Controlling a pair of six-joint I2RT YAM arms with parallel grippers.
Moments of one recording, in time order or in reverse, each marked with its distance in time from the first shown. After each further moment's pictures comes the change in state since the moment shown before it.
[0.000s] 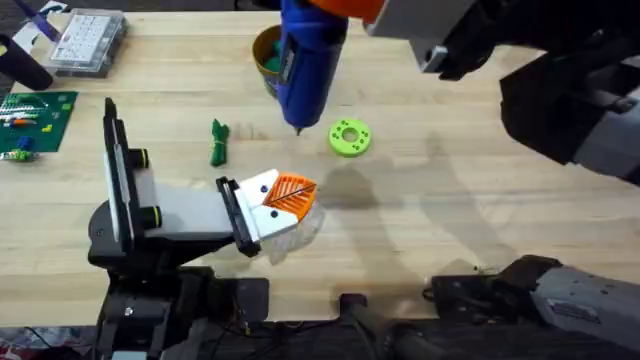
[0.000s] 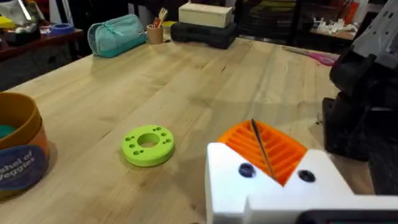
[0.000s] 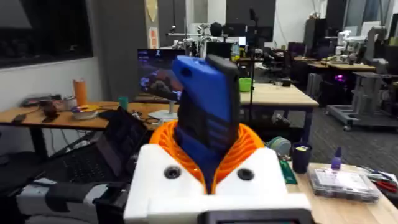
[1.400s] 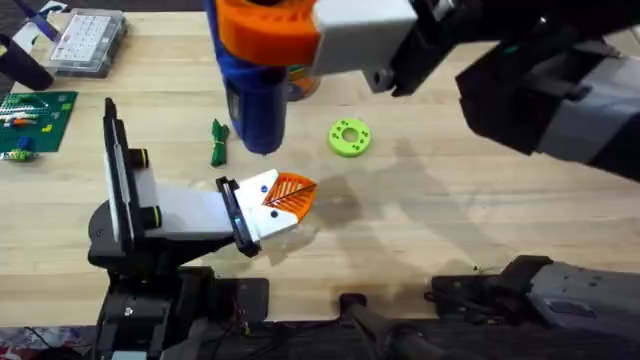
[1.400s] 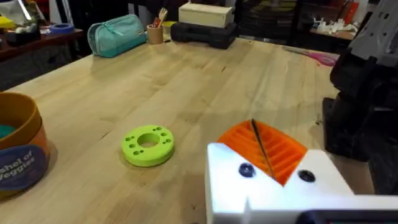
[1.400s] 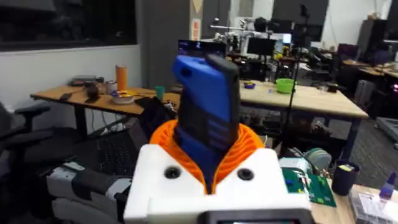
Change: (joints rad) left arm 0.000 0.000 0.000 0.000 0.000 0.000; right arm 0.139 0.106 0.106 -0.004 -0.069 -0.066
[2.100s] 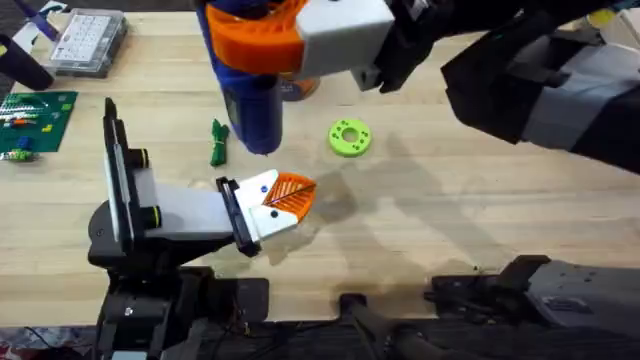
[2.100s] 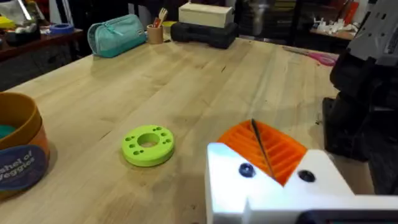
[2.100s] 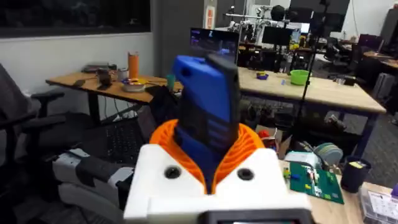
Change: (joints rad) left arm 0.000 0.000 0.000 0.000 0.000 0.000; right arm 0.001 0.053 0.041 -0.026 -0.058 -0.026
